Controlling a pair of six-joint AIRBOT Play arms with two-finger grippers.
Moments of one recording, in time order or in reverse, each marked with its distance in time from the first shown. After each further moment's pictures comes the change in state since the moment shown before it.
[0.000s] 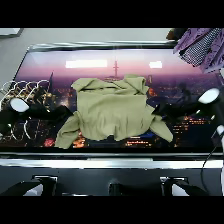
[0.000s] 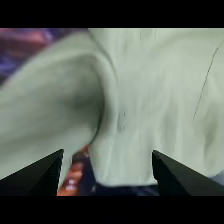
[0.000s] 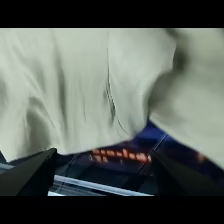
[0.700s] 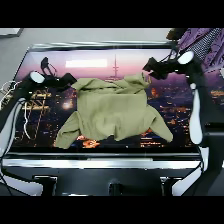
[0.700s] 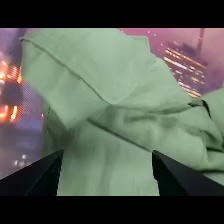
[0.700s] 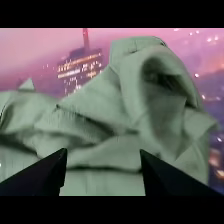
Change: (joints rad) left arm 0.008 -0.518 0.647 -0.002 0.232 0.000; right arm 0.109 -0.639 0.994 0.021 -0.126 0.122
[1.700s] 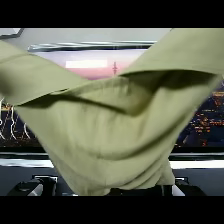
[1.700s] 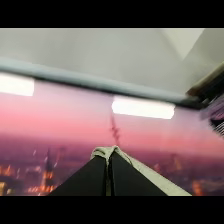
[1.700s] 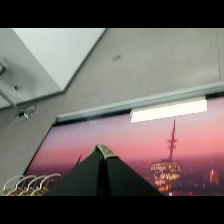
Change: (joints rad) left arm 0.043 0.778 0.144 0.263 -0.260 -0.048; right arm -0.096 0.800 0.042 -0.029 0.098 0.161
